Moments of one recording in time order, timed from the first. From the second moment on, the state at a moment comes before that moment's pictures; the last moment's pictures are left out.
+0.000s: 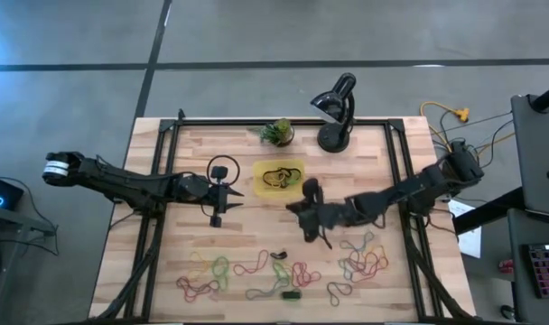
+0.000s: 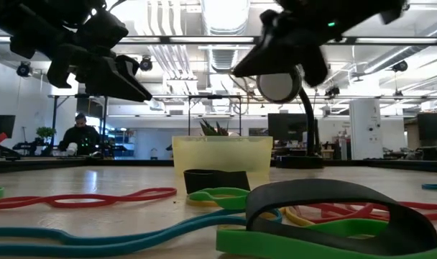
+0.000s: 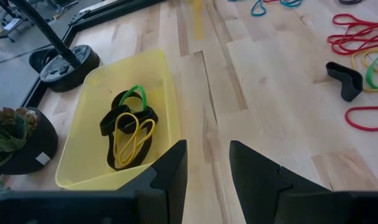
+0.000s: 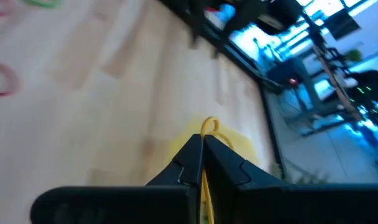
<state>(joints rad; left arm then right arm) -0.07 0.99 0.41 0.13 -0.14 0.24 0.28 1.58 0.85 0.22 0.55 -0.47</state>
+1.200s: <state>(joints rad) -0.07 1.00 0.40 0.15 -0.13 0.24 -0.22 1.73 0.87 0.30 0.02 -0.22</state>
